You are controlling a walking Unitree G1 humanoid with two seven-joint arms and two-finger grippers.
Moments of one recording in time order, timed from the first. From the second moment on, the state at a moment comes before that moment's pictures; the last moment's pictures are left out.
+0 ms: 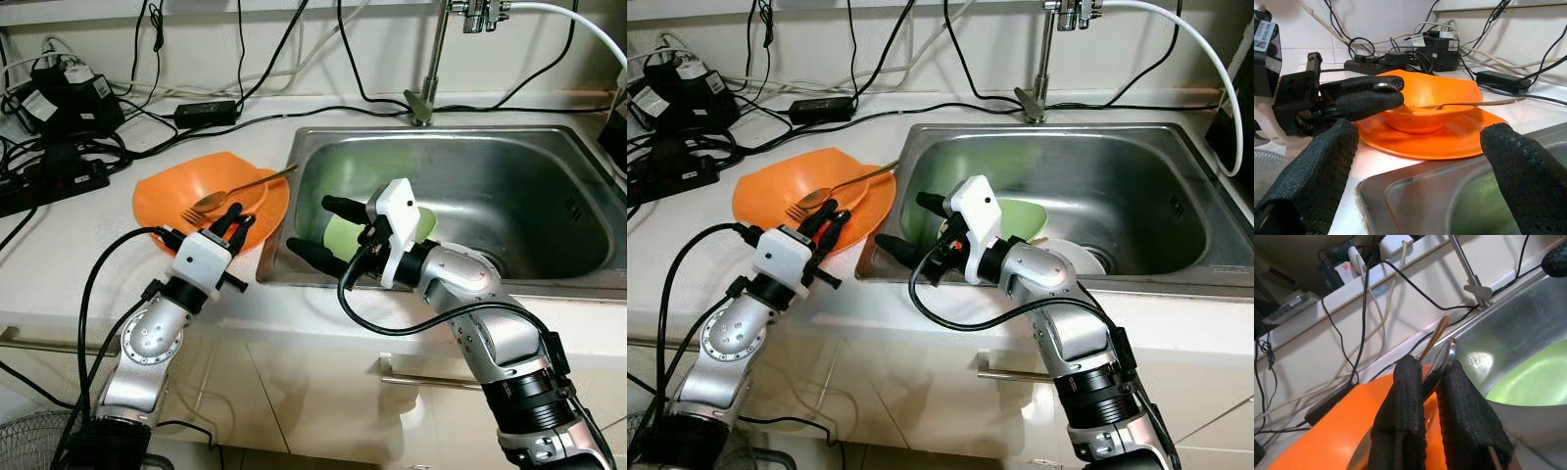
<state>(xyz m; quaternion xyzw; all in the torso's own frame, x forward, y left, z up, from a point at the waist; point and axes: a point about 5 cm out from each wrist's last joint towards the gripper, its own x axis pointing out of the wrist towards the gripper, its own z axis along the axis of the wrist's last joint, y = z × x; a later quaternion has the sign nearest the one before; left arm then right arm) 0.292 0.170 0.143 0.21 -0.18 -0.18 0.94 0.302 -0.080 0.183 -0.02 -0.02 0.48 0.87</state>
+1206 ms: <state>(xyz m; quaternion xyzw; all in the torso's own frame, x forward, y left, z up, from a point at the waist) 0.280 0.177 0.190 0.15 -0.18 -0.24 0.94 0.303 -0.086 0.181 -0.04 -0.01 0.49 0.87</state>
